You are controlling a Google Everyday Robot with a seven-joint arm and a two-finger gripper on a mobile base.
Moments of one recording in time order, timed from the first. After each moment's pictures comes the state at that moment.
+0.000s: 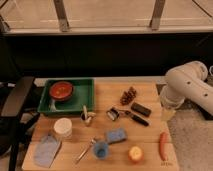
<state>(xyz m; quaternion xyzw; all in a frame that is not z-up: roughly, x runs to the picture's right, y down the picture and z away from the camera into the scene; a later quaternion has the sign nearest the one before) 0.285 0.106 0.684 -0.28 0.02 0.02 0.96</state>
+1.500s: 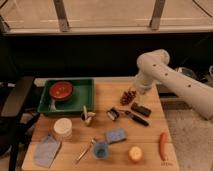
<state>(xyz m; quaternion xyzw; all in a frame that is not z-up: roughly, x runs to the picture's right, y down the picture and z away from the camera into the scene) 0.161 0.052 0.793 -0.30 -0.10 -0.12 0.94</state>
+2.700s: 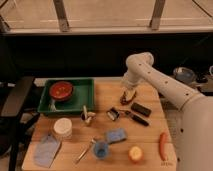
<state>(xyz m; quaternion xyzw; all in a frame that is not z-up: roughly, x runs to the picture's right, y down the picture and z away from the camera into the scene) 0.130 0.021 0.876 -0.28 -0.11 -0.13 0.95</state>
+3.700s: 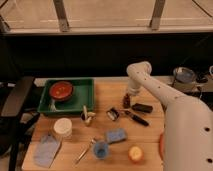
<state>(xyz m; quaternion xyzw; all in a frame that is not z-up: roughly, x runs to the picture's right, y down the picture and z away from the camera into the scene) 0.171 0.082 0.940 -0.33 -0.09 -0.12 0.93</state>
